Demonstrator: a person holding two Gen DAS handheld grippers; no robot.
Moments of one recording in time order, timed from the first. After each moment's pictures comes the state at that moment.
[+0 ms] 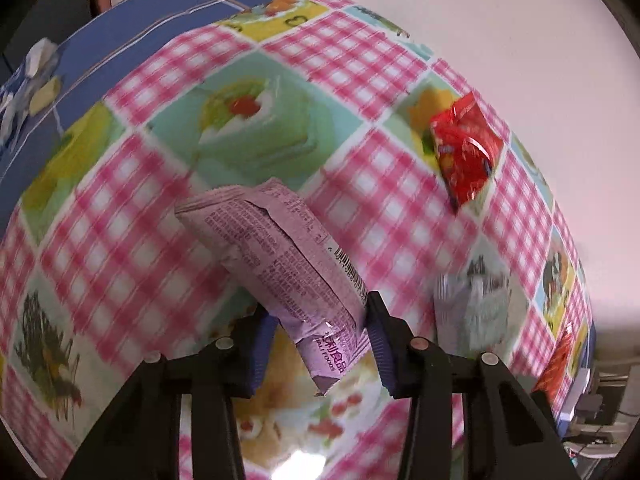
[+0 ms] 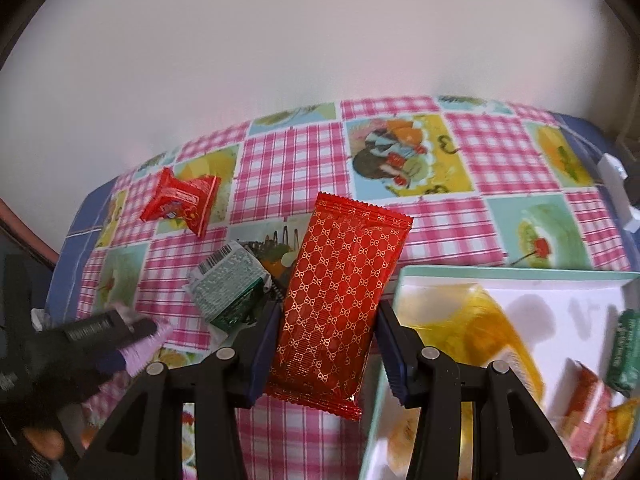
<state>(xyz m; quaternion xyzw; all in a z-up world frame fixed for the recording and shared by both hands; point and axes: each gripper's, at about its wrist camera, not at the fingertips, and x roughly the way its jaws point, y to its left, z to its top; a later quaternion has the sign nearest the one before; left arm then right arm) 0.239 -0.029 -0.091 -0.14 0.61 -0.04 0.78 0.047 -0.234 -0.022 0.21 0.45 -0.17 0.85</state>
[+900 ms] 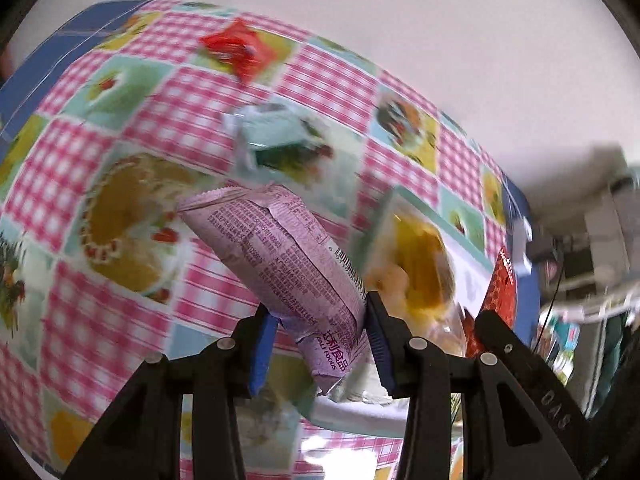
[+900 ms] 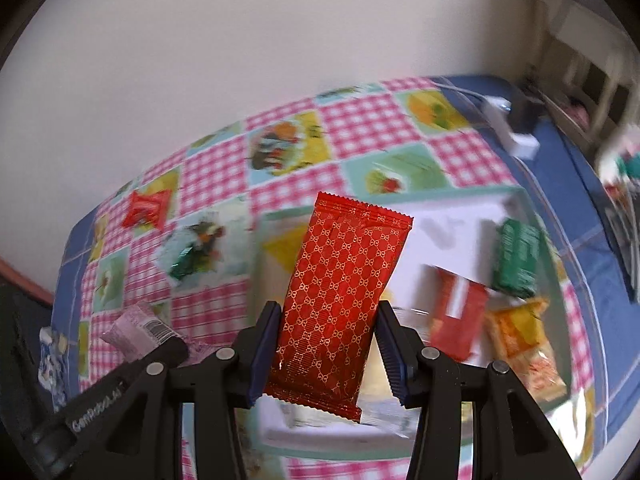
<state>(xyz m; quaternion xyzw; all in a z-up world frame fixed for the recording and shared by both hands) 0.037 -0.109 -0.031 -0.06 0.60 -0.24 0.76 -0.092 -0.289 0.005 0.29 0.45 -0.25 0.81</state>
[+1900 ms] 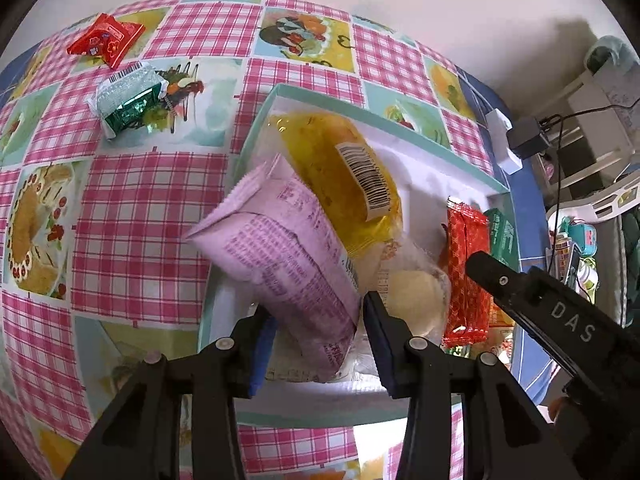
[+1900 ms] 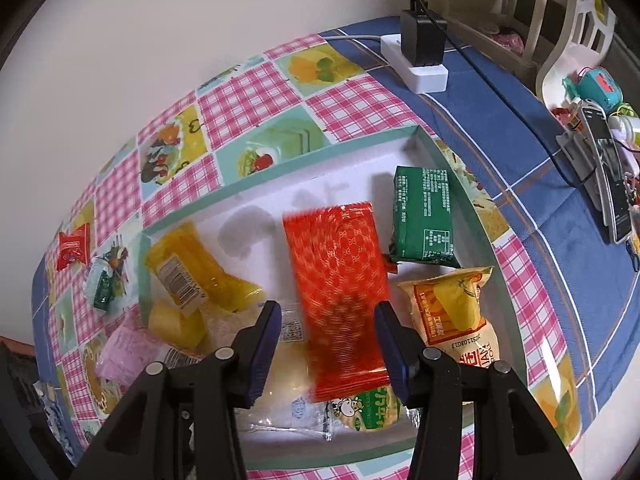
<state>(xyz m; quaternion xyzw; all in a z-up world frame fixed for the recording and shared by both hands) -0.029 -0.184 -0.043 0.05 0.62 -0.31 0.72 -0.129 -0.346 -0.031 0.34 0.48 -0.31 0.74</state>
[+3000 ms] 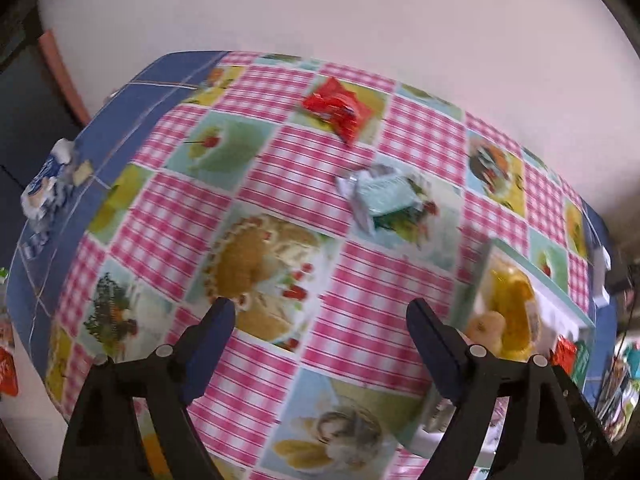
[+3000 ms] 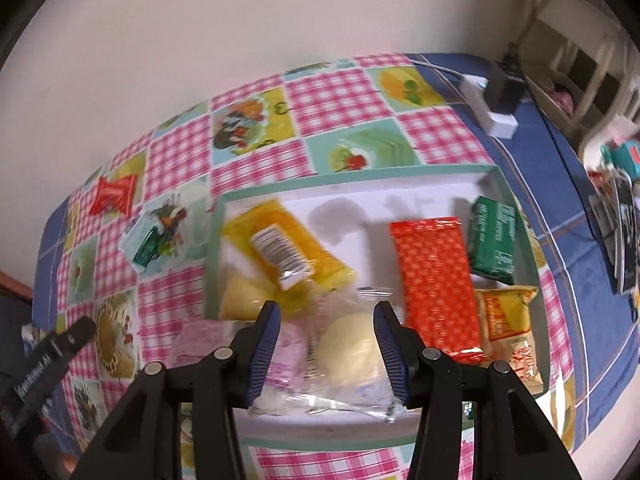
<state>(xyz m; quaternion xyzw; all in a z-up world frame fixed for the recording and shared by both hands) 0.034 -0.057 0.011 0.01 0.55 -0.07 0.84 -0.083 -0.284 -0.004 0.25 0.50 -0.25 0.79</state>
